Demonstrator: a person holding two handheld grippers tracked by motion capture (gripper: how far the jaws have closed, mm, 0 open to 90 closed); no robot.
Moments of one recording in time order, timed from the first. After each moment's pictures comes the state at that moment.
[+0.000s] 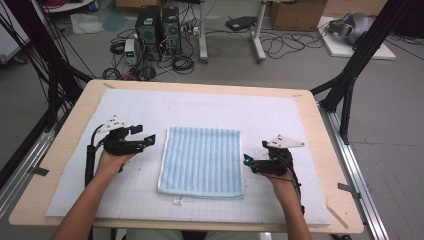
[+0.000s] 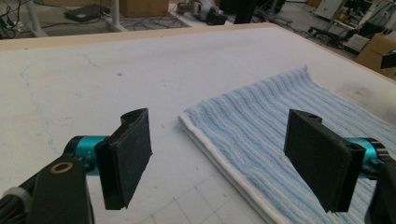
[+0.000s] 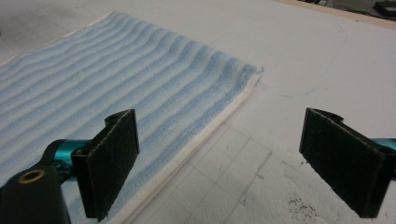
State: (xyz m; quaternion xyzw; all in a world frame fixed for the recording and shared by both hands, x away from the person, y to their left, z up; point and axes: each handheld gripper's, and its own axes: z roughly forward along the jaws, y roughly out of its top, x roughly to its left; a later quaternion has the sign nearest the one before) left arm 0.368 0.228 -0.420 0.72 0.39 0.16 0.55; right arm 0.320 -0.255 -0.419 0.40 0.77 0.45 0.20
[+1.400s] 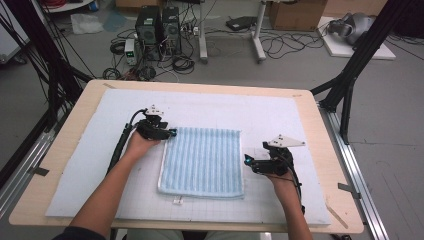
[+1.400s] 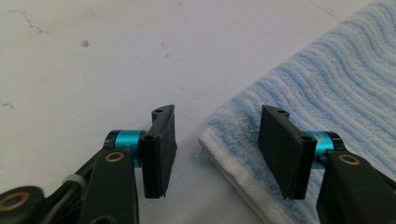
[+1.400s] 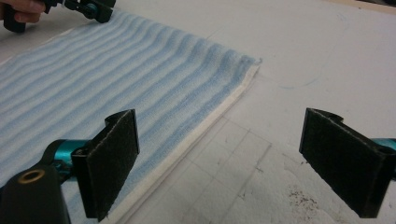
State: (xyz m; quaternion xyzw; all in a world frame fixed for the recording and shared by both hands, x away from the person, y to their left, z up) left arm 0.445 0.163 -0.448 0.82 0.38 0.15 0.41; right arm 0.322 -0.258 -0.422 0.41 0.77 0.45 0.19
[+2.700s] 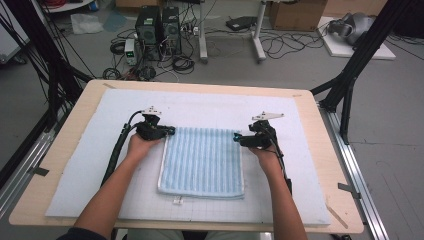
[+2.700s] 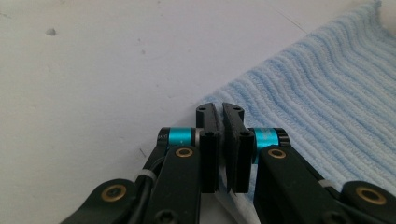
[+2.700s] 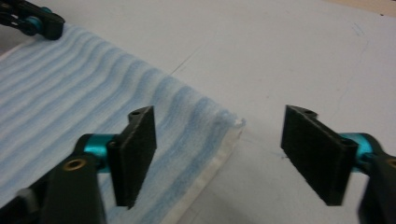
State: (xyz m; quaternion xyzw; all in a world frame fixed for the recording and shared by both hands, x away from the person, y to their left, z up) left arm 0.445 0.167 -0.453 0.80 0.39 0.09 0.45; right arm 0.409 -0.226 -0.421 0.43 0.79 0.41 0.16
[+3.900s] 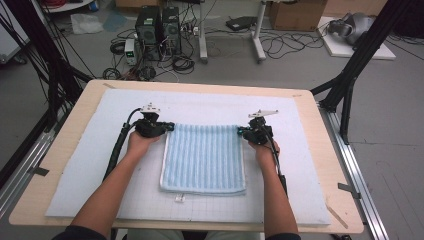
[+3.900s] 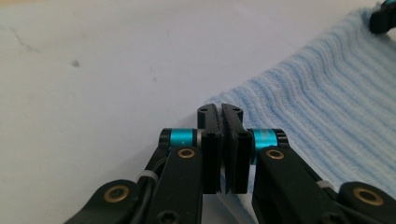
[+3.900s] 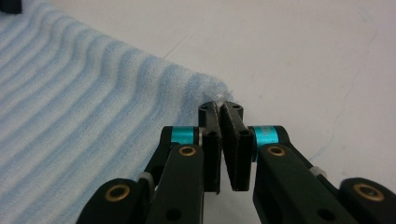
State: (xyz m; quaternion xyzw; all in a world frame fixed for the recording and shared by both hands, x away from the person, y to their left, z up) left arm 0.446 0.170 -0.437 0.77 0.39 0.13 0.48; right arm 0.429 -0.222 -0.432 0.44 0.79 0.40 0.16
